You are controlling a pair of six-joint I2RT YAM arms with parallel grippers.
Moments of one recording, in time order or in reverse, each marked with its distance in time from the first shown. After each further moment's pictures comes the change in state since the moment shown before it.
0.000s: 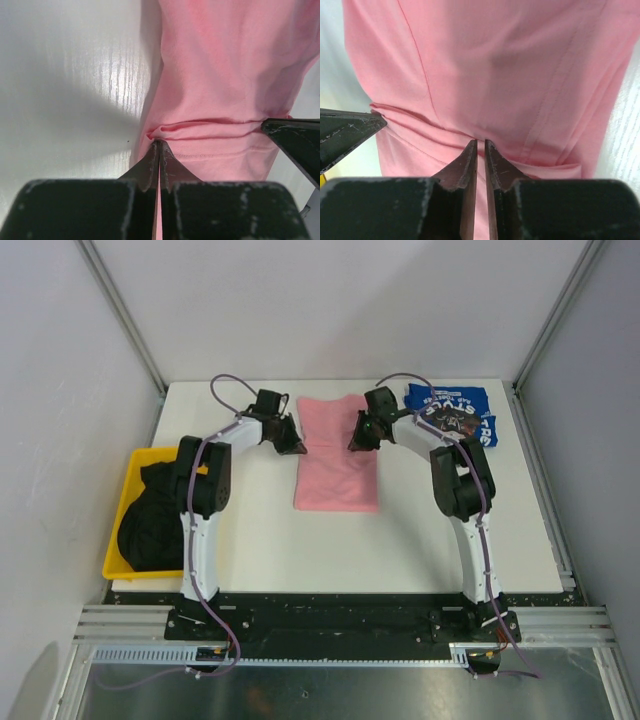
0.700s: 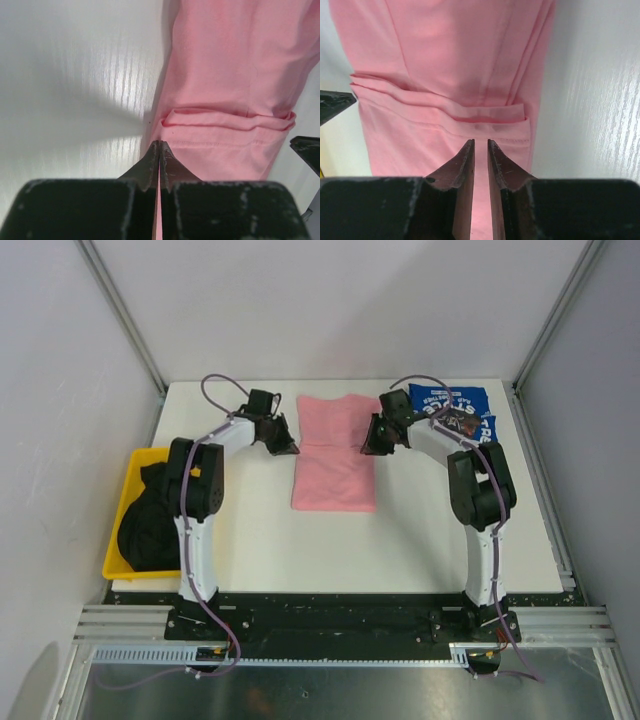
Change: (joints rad) left arm 0.030 -0.056 -0.051 -0.011 -0.017 0.014; right arm -0.037 -0.173 -0.175 0.000 0.009 -0.039
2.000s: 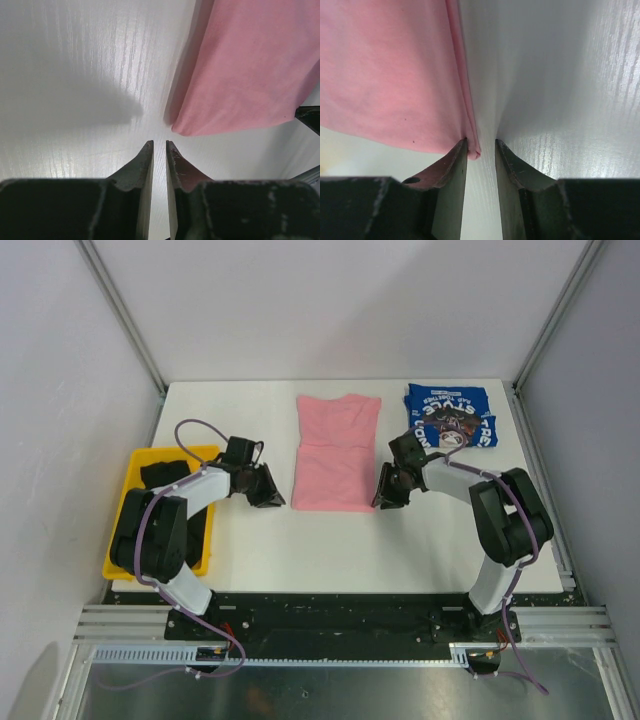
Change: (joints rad) left arm -0.019 -0.569 -0.711 0.032 -0.001 -0.024; right arm 0.050 -0.332 -0.543 -0.027 -0.025 0.072
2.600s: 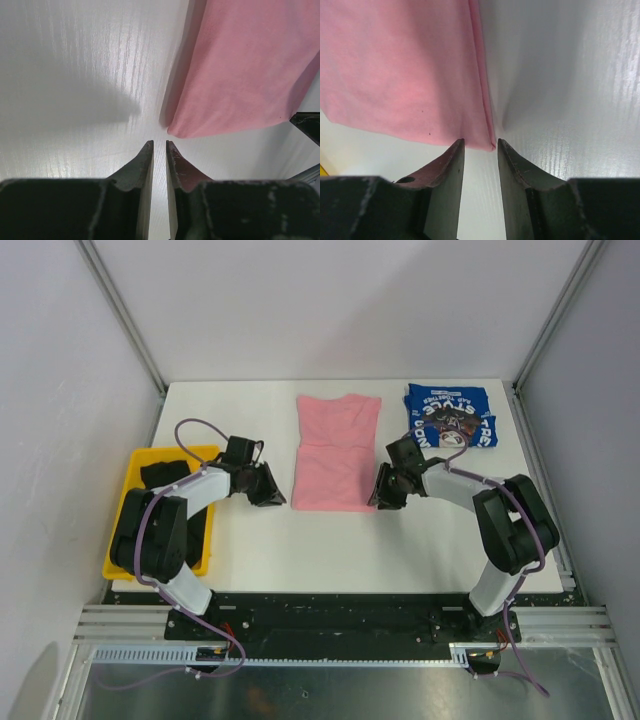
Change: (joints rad) left arm -0.002 0.000 -0.001 0.021 0.010 0.000; right arm 0.040 -0.058 -0.051 0.059 0.037 0.085
